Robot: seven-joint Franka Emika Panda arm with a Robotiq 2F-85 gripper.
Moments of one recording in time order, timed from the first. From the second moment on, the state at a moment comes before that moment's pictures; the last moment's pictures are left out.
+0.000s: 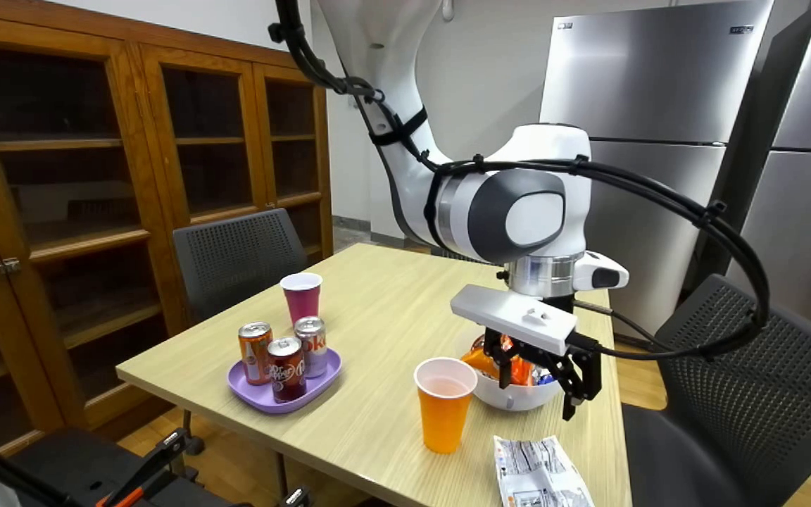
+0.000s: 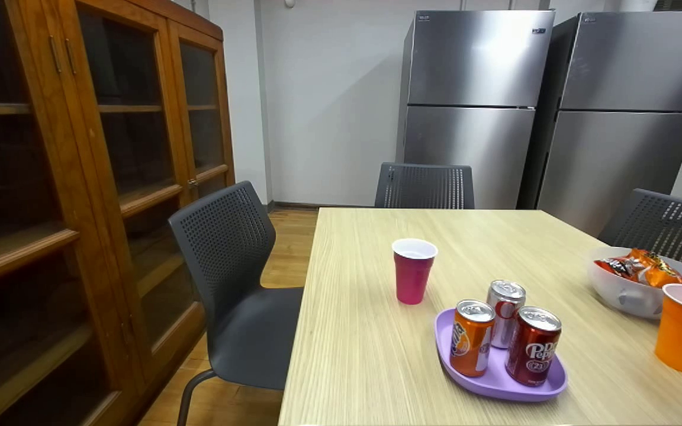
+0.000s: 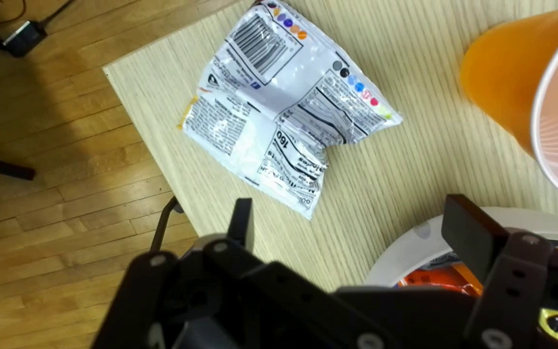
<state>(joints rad) -0.37 0.35 -0.29 -2.30 0.00 2.70 -0.27</state>
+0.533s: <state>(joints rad) -0.38 0.41 -0.30 -2.30 0.00 2.70 -0.27</state>
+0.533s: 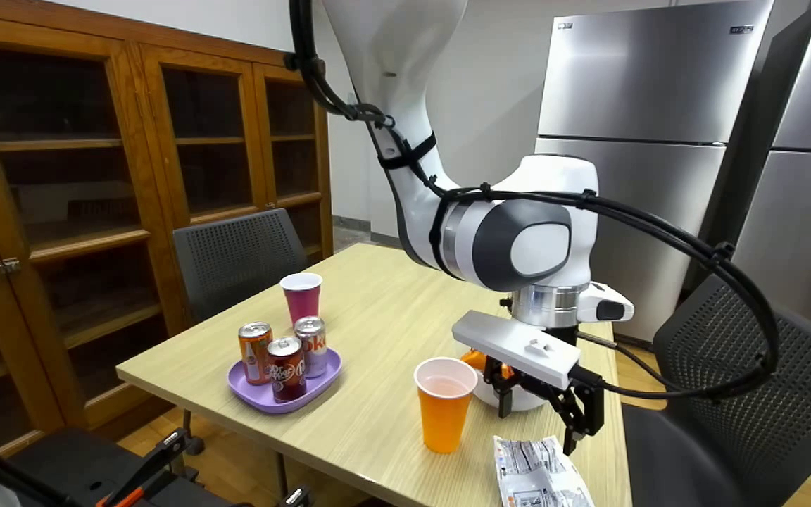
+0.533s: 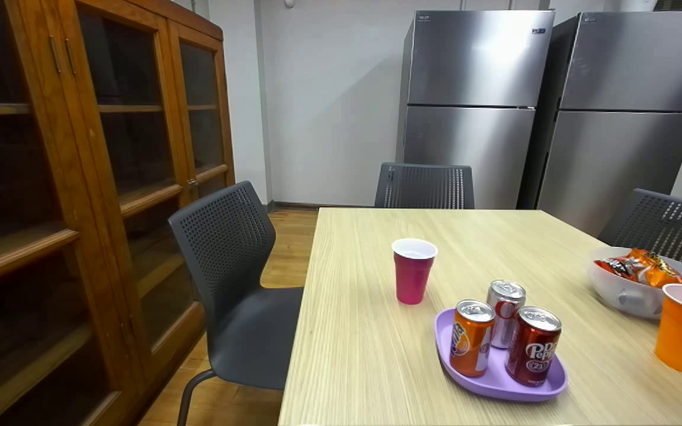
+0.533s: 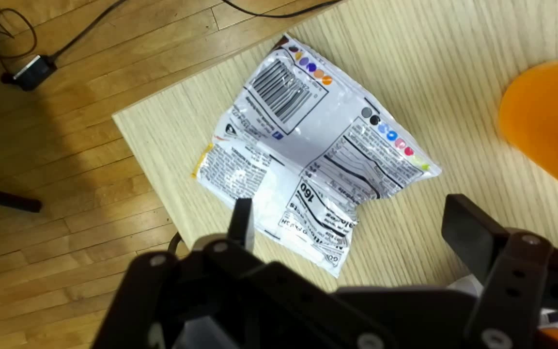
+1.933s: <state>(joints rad) -0.44 0.59 -0.28 -2.12 0.00 2.57 -0.31</state>
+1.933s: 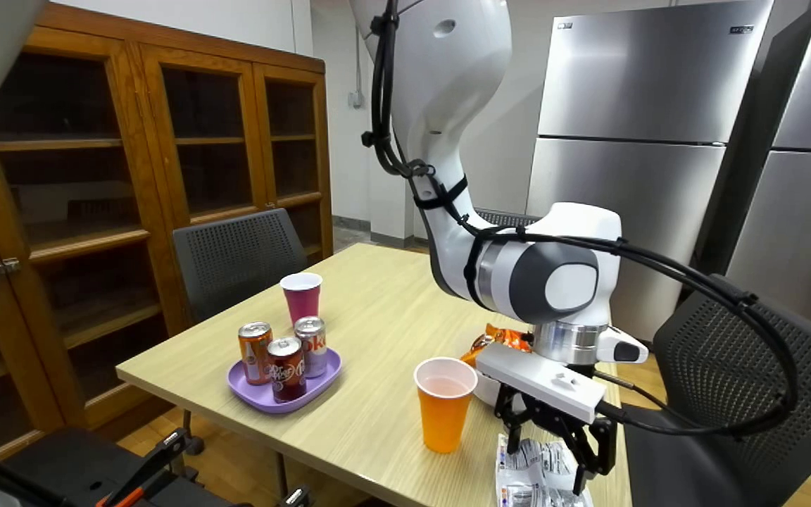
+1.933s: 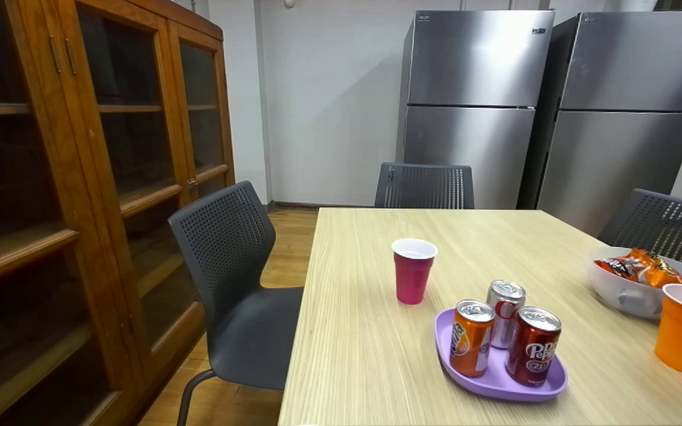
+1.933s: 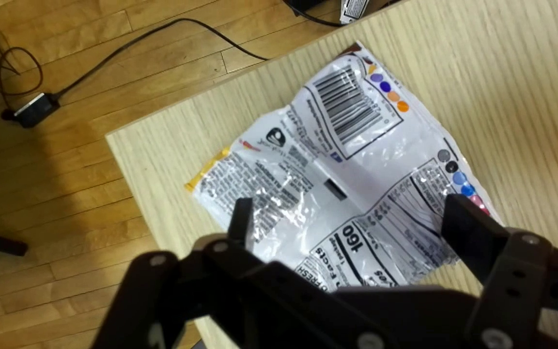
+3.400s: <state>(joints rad) -0.44 0.63 -0.26 -2.05 -0.01 2.54 -0.31</state>
